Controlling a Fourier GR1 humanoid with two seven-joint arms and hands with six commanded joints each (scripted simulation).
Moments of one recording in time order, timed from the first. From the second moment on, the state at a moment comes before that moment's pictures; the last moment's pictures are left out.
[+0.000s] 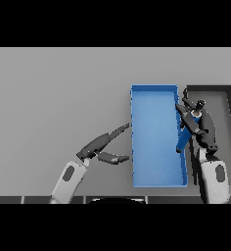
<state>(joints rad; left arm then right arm) -0.16 -0.02 -0.39 -1.59 -0.19 -0.40 0.08 -0.16 -0.35 0.00 -1.89 -0.24 -0.21 0.61</state>
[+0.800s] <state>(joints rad) -0.17 -0.02 -0.39 -1.59 -0.21 -0.40 0.08 -0.14 -0.69 0.41 -1.75 -0.71 -0.67 0.61</state>
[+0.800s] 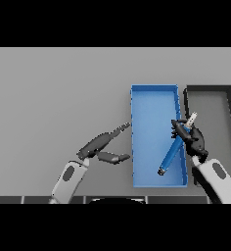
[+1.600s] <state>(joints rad) -0.17 -0.02 -0.39 -1.59 -0.20 -0.39 0.07 -0.43 -1.00 0.88 -1.70 -0.80 -0.59 0.61</state>
